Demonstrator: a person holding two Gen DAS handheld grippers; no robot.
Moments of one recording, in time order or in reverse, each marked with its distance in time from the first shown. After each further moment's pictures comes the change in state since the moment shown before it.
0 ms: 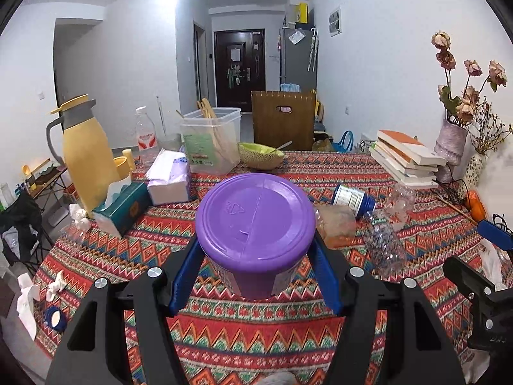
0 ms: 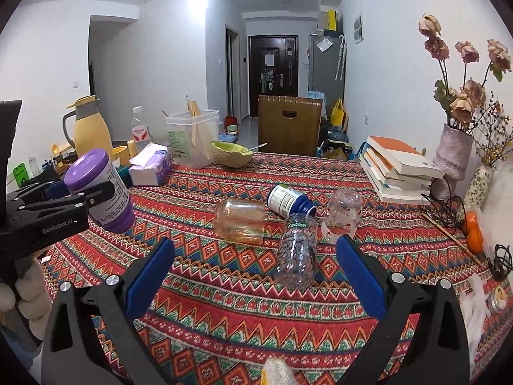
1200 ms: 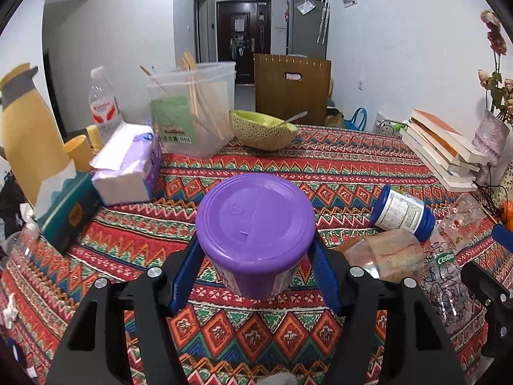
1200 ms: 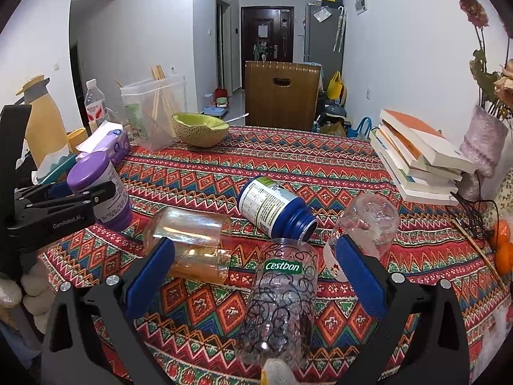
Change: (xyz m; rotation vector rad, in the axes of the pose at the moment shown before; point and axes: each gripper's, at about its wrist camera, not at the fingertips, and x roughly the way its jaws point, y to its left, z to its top) left arm 0.177 -0.012 0.030 -0.025 0.121 0.005; right arm 0.155 -0.043 0.028 0.005 0.125 -0.034
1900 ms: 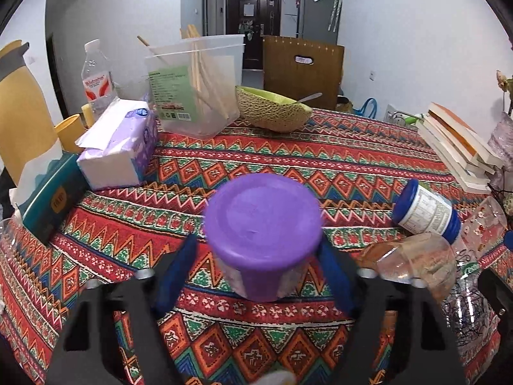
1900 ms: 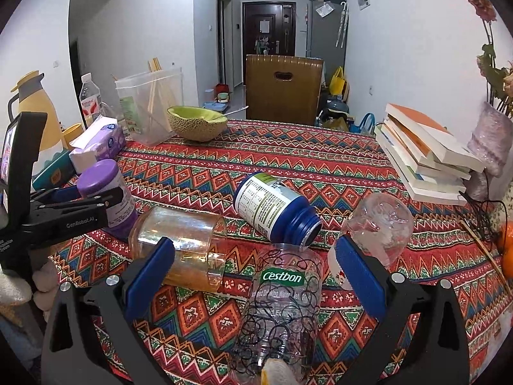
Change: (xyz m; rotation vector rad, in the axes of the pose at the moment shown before) left arm 0.053 0.006 -0.001 -0.044 0.082 0.006; right arm 0.032 -0.004 0.000 -0.007 0.030 0.005
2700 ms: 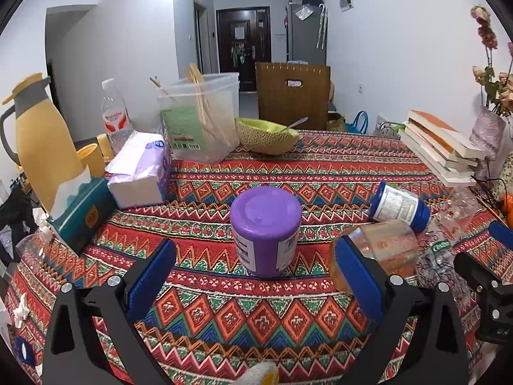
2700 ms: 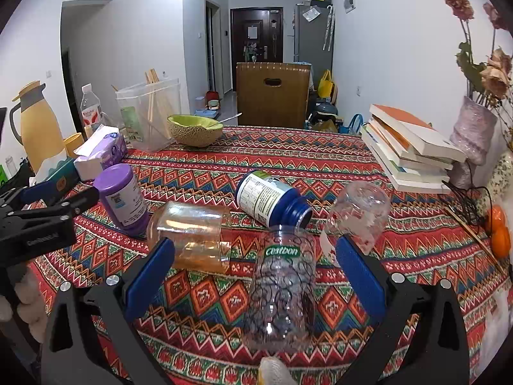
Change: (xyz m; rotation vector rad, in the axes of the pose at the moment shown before) left arm -0.066 -0.004 -0.013 0.061 -0.103 0.018; right arm -0.031 0.005 -0.008 0.041 -0.027 -0.031
